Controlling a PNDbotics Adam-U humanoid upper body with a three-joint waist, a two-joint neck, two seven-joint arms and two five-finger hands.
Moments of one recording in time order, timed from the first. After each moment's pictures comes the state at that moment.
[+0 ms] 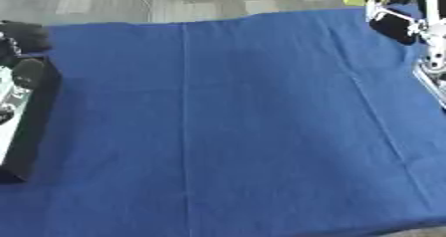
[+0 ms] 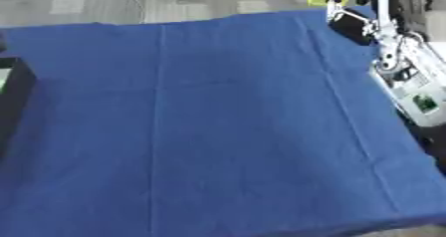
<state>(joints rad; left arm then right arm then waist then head) -0.39 0.29 0.02 -1.75 -0.15 -0.20 -0.24 -0.37 -0.78 0.15 -1.87 0.42 0.27 -0.44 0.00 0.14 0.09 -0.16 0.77</state>
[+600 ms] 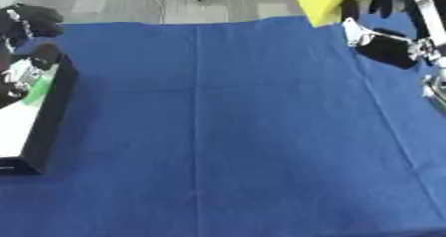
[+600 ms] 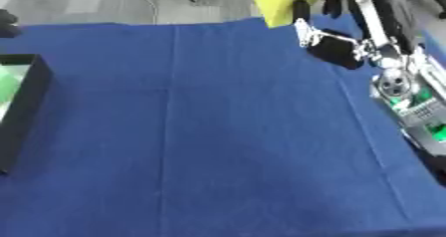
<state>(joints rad) -0.46 0.34 0.01 -1.69 -0.15 -0.21 -0.26 -0.41 -0.75 0.26 -1.98 0.39 0.00 -0.29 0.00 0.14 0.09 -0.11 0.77</state>
